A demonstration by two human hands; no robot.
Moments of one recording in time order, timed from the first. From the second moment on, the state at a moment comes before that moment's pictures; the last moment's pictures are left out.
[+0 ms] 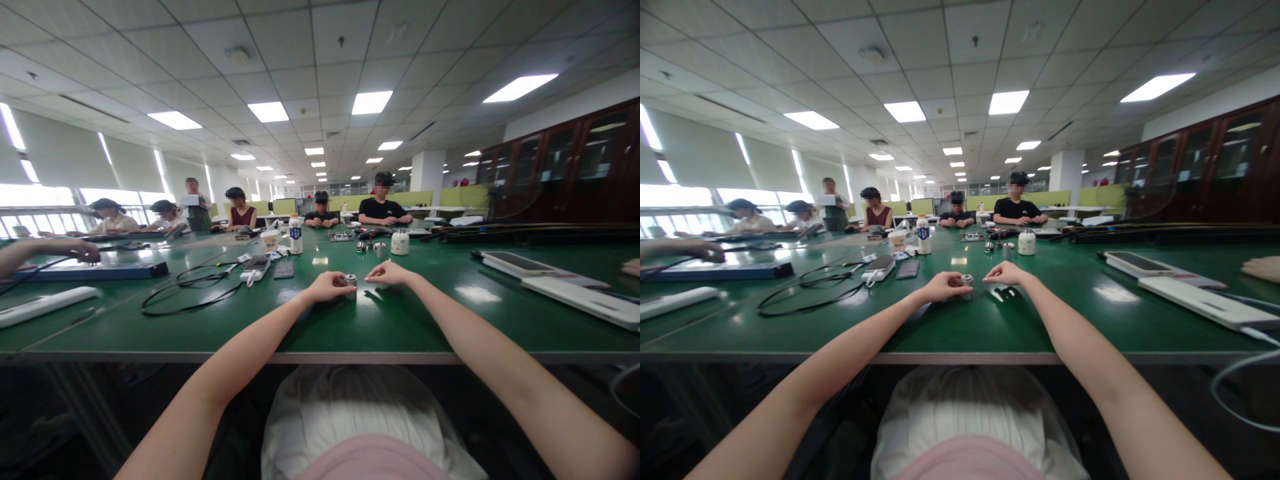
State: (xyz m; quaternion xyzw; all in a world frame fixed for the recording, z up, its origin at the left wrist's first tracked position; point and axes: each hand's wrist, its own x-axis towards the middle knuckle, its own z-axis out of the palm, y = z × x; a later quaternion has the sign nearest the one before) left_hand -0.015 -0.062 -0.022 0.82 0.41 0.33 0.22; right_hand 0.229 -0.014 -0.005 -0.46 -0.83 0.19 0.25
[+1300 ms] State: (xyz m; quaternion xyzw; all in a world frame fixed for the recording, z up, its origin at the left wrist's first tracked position) left_hand -0.016 -0.056 -0.025 0.83 0.38 0.31 0.25; right_hand 0.176 -0.049 0.006 -0.30 -0.83 0.25 0.40
